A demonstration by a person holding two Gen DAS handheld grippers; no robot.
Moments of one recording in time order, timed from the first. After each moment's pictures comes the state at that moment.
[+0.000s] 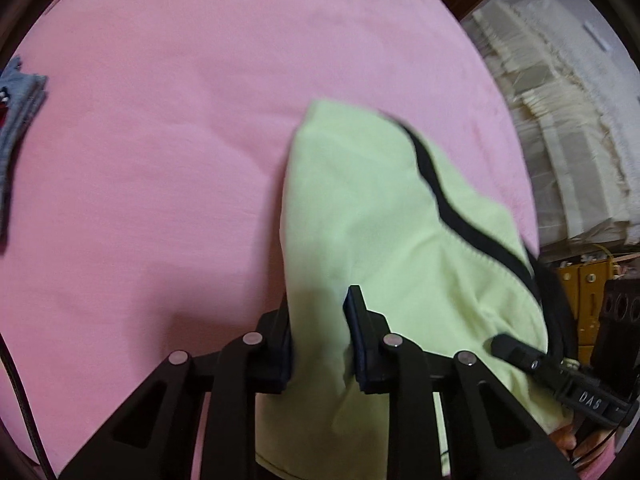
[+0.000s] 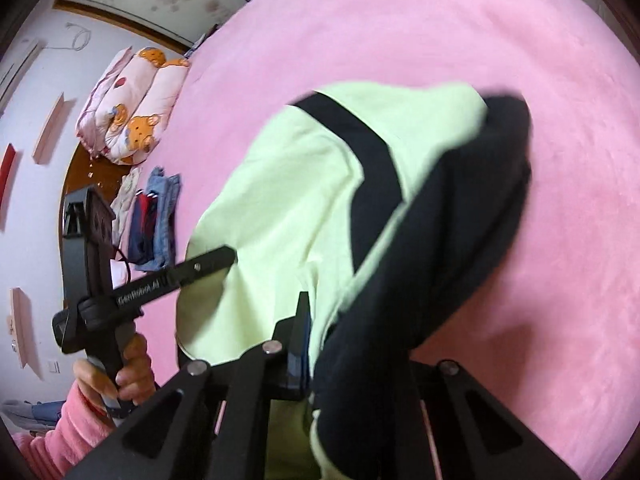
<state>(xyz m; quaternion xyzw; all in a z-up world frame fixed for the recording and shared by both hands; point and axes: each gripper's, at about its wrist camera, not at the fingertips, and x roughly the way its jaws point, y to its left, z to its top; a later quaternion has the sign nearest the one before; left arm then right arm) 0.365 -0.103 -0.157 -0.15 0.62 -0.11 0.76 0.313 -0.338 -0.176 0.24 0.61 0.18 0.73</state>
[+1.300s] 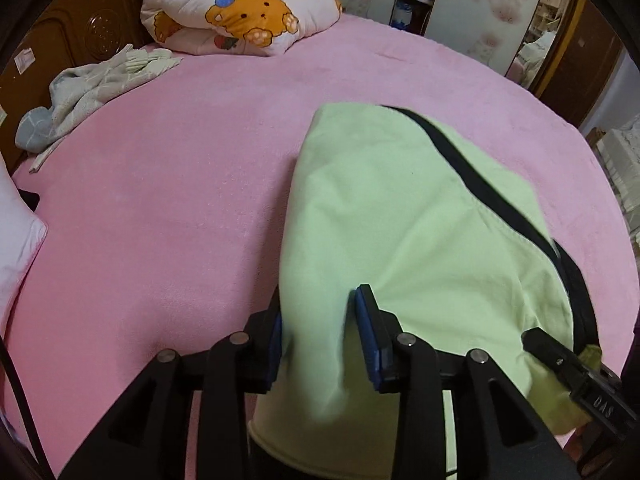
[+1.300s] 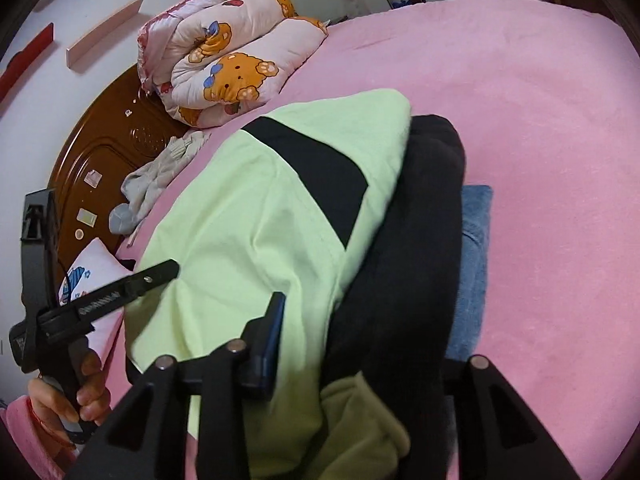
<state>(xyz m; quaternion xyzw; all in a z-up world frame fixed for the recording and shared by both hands) 0.438 0.480 -0.162 -0.11 0.50 0.10 0.85 0.455 0.252 -0.217 0.14 0.51 0.27 0.80</state>
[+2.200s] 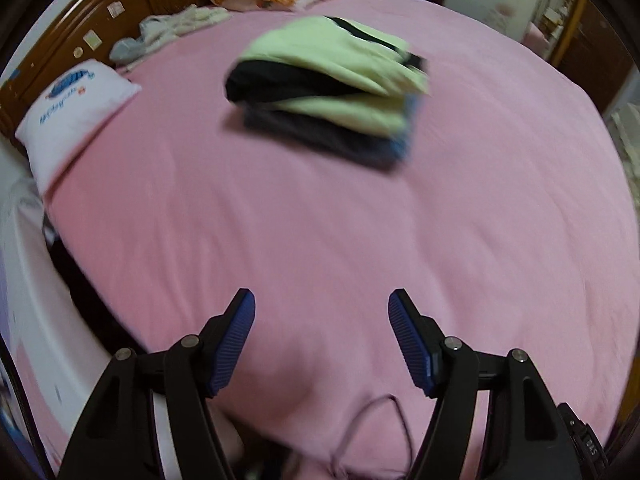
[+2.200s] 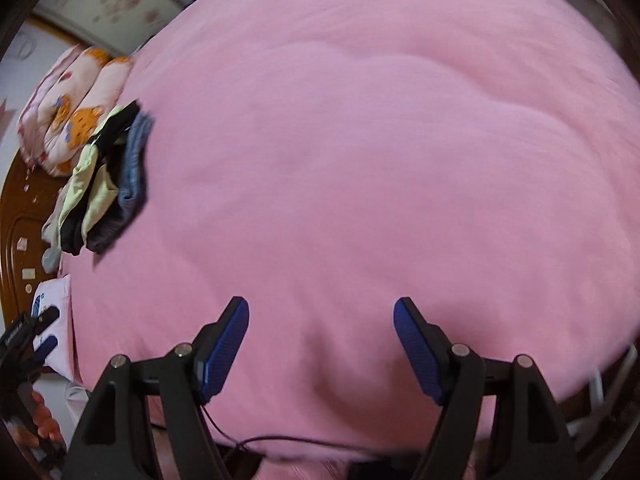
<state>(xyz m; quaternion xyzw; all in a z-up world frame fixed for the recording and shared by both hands) 0.117 0.208 -0.091 -0.13 0.56 0.19 0.80 0.112 -0.163 -0.206 0.23 0.61 0.00 0.76</state>
